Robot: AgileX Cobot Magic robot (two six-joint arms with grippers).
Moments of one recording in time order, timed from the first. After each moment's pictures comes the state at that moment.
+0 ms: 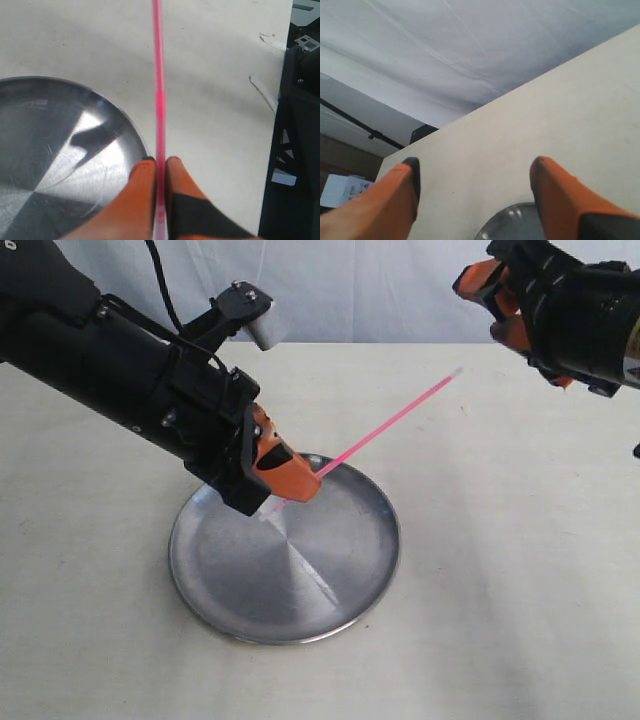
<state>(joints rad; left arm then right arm) -0.54 1.53 -1.06 -0.91 0.91 1.07 0.20 1.22 -0.72 -0.91 -0.18 1.71</state>
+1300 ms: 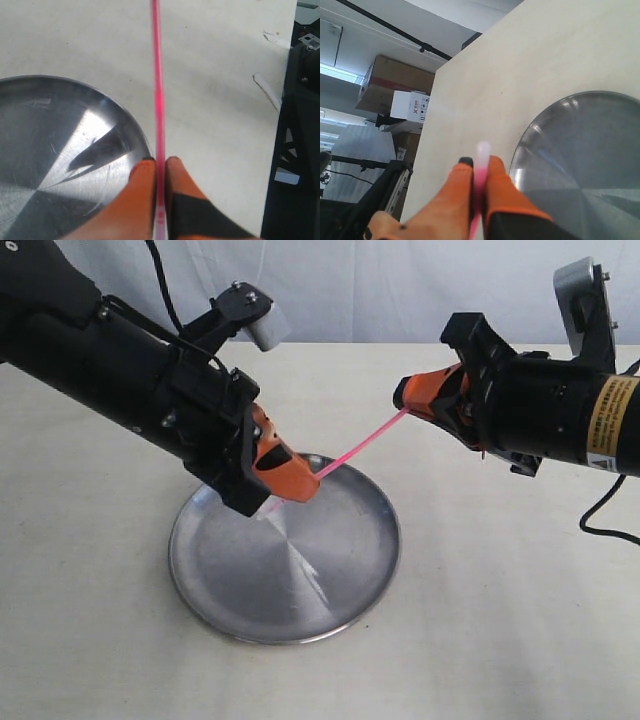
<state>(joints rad) -0.54 1.53 -1.06 -0.90 0.90 1.07 0.20 1.27 -0.60 -1.19 -0.53 2.05</state>
